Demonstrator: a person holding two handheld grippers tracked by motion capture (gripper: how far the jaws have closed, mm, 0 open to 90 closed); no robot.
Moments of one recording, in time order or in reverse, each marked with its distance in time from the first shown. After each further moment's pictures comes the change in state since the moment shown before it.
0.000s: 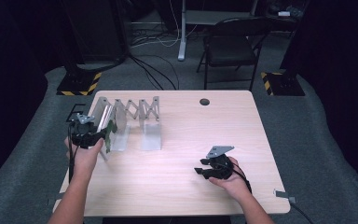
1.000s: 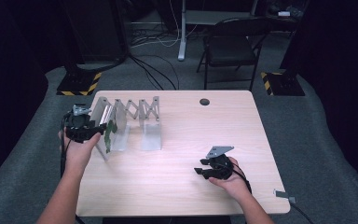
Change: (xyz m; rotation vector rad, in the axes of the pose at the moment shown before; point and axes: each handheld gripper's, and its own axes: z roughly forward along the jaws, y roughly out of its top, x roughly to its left) left arm 0.000 0.027 -0.027 0.017 -0.080 0.019; right arm 0.001 0.000 0.000 0.002 -0.002 0.004
